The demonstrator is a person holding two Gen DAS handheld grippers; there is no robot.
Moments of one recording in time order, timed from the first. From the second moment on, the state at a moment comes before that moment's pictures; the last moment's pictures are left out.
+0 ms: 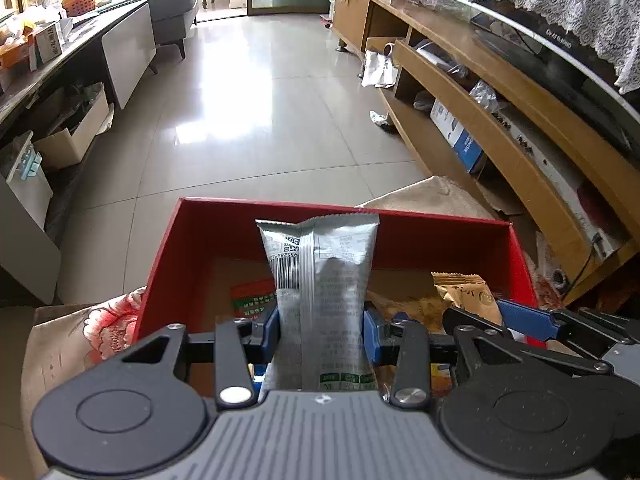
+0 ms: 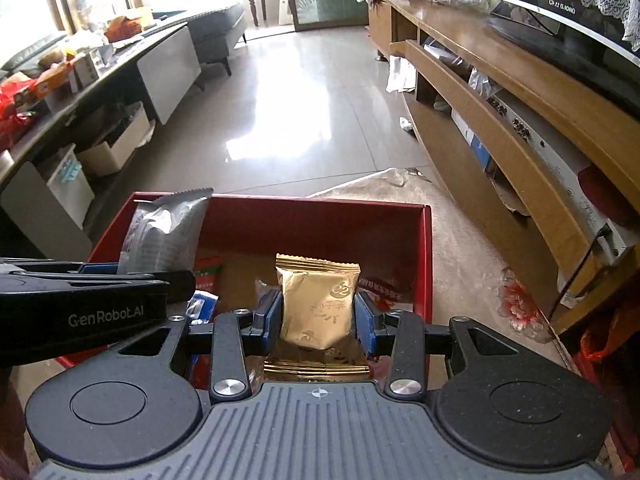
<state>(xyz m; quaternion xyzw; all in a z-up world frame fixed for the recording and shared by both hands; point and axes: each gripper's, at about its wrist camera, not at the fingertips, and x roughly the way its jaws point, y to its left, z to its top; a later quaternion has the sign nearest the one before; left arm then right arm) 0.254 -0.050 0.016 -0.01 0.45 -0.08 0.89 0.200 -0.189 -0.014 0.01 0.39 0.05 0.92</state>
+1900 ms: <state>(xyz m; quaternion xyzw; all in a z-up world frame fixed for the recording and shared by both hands) 0.118 -0.117 0.011 0.01 0.49 -0.21 0.85 0.041 -0.278 -0.014 0.03 0.42 -0.03 0.91</state>
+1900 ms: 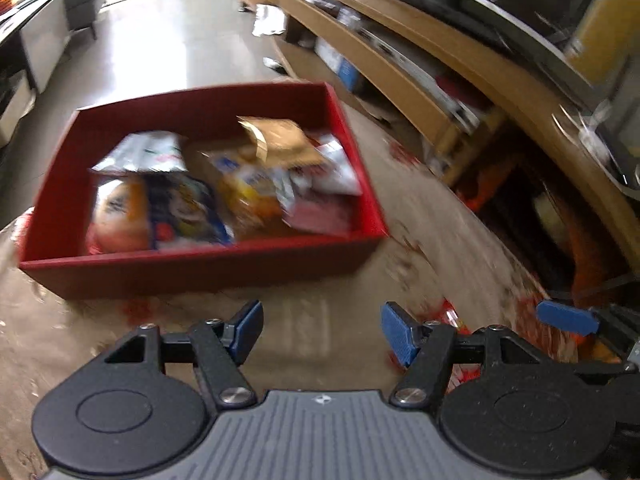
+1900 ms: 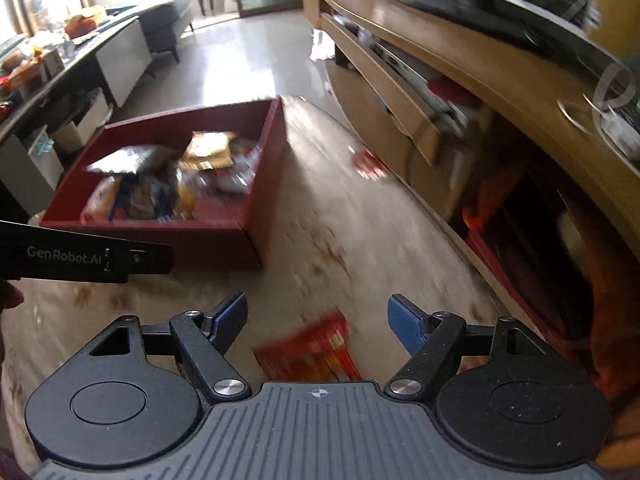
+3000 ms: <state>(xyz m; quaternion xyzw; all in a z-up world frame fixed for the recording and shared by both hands) 0.093 -0.214 -0.050 -0.12 0.58 -0.12 0.80 -0.037 -0.358 -0.038 0.08 0.44 -0.05 0.89</state>
